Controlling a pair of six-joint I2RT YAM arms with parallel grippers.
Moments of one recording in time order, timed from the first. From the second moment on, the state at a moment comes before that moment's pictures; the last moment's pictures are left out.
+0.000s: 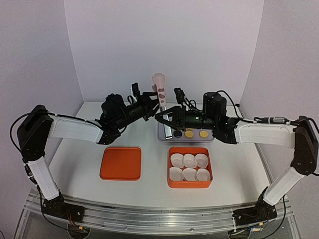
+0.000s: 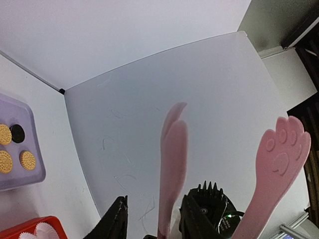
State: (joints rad) left arm -0.81 1.77 1.08 0.92 0.20 -1.30; right arm 0.78 1.60 1.07 0.42 -0.60 0.87
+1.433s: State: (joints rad) left arm -0.81 1.55 1.05 0.28 0.03 -0.91; right arm 0.44 1.57 1.43 -1.09 -0.13 0.42
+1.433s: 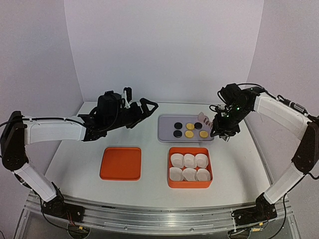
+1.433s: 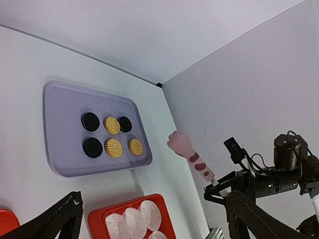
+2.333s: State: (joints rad) left arm -0.74 1.73 1.25 -0.16 -0.07 -0.78; right arm 0.41 2.05 1.82 -1.27 0.10 0.11
